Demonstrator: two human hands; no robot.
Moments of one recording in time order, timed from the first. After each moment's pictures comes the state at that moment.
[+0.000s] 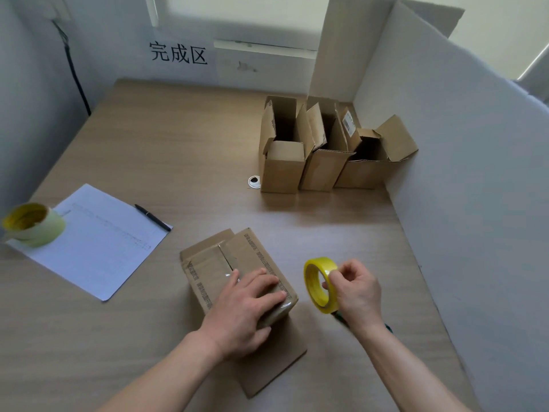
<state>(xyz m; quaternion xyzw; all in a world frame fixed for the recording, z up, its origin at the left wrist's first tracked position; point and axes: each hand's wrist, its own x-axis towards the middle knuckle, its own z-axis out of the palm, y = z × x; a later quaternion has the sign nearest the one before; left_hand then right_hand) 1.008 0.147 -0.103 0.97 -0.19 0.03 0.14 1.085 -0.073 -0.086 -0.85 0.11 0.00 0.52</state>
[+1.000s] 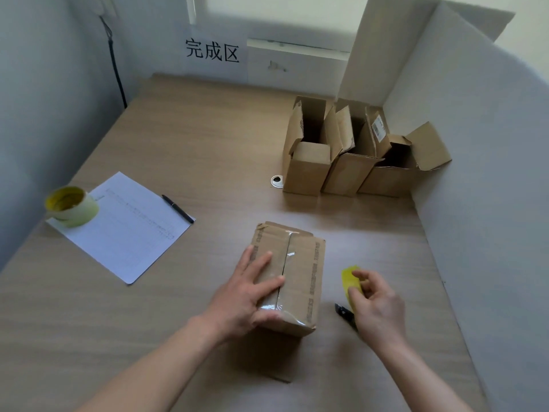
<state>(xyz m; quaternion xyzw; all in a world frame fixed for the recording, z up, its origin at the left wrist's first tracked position) 1.014 0.179 -0.121 0.96 -0.07 -0.06 0.25 1.079 -0.084 -0.090 -0.90 0.05 -0.01 0.42</state>
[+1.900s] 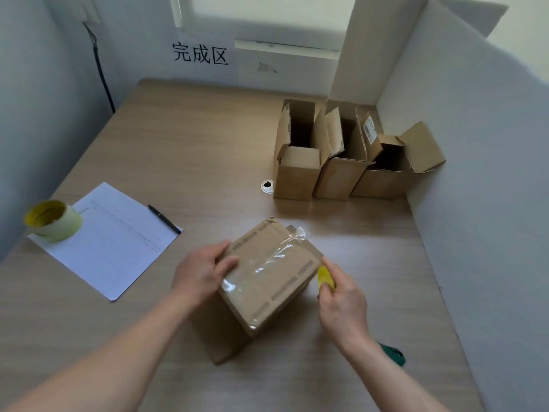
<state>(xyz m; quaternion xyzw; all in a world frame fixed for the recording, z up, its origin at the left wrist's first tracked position) 1.067 0.225 -0.112 0.92 0.19 0.02 0.33 1.101 -0.046 -0.098 -0.93 -0.02 0.03 0.36</state>
